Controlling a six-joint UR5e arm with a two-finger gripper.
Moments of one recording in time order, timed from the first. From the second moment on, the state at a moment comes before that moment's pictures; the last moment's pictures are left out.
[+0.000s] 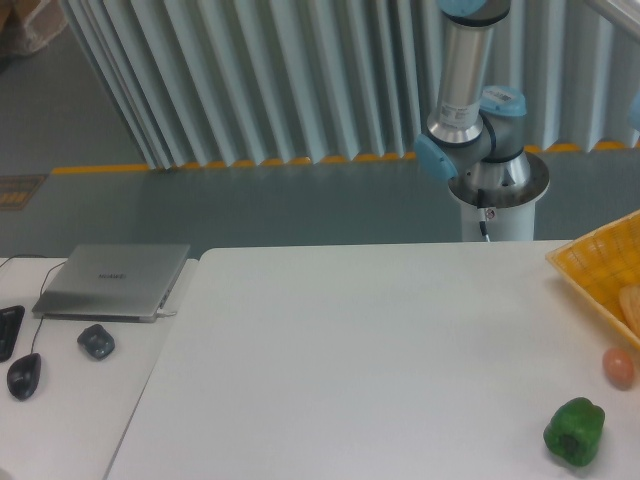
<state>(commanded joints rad) 2.87 -1.83 -1.67 -1.30 1.75 2.56</state>
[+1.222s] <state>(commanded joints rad) 2.90 -1.88 -1.70 -1.30 1.75 2.58</state>
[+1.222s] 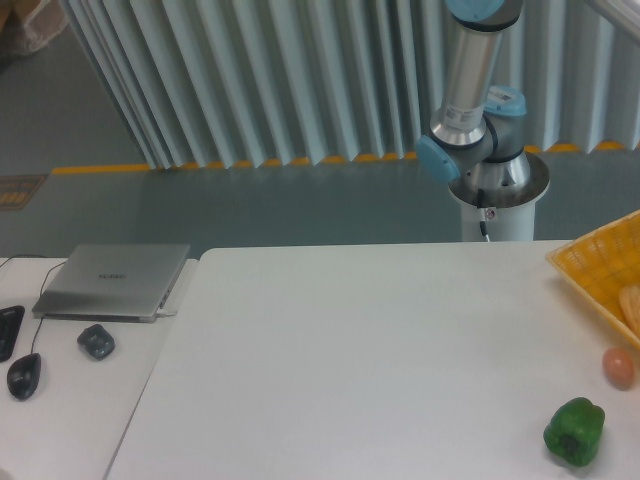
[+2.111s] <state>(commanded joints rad) 2.90 -1.89 -1.69 -1.30 1.74 2.59</state>
